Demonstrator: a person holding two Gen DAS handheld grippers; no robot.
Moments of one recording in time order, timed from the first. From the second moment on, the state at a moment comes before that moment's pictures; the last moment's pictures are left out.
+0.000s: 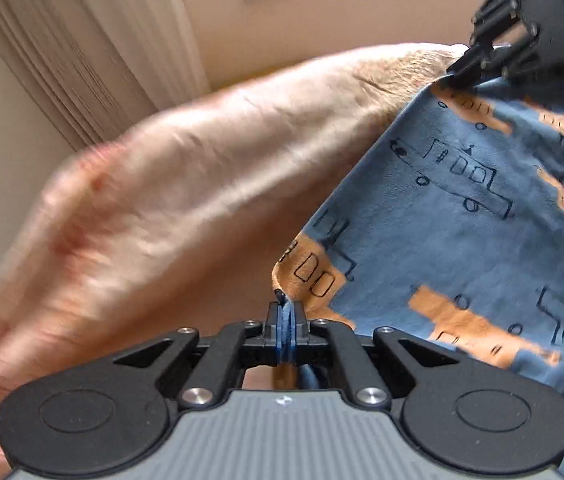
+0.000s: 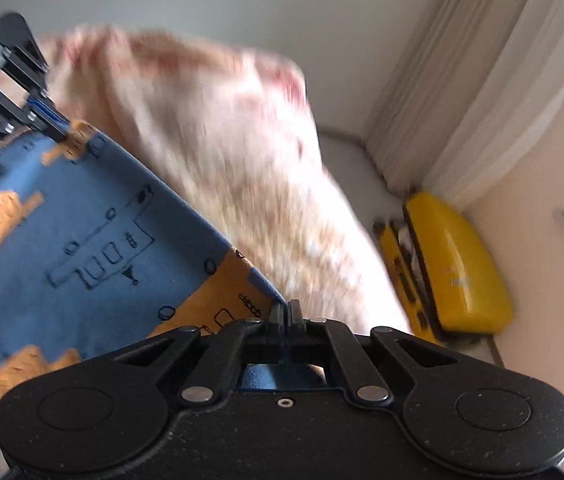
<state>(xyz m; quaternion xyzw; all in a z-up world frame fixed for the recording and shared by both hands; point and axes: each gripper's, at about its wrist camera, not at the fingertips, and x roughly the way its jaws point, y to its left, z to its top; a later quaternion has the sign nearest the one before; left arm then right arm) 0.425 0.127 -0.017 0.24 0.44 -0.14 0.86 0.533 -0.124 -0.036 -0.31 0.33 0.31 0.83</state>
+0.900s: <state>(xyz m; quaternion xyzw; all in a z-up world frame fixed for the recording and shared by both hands) 0.474 0.103 -0.003 0.12 0.48 -0.18 0.85 0.558 -0.303 -0.039 -0.15 0.49 0.26 0.82</state>
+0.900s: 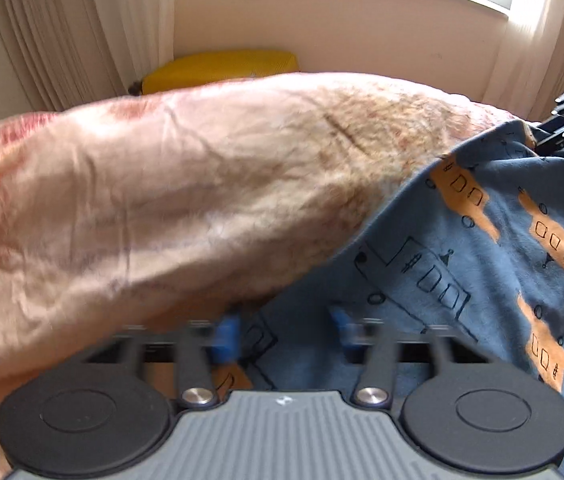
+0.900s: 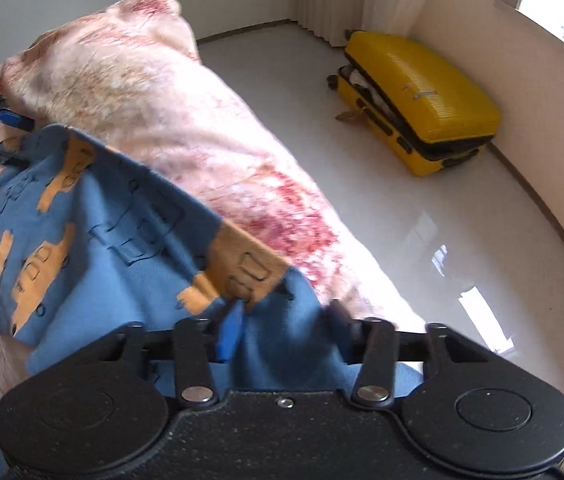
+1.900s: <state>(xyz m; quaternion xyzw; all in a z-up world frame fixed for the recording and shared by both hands) 0.485 0.149 -0.011 0.08 0.52 -0.20 0.82 0.611 -0.205 -0.034 -0.25 0.47 0.26 0.80</state>
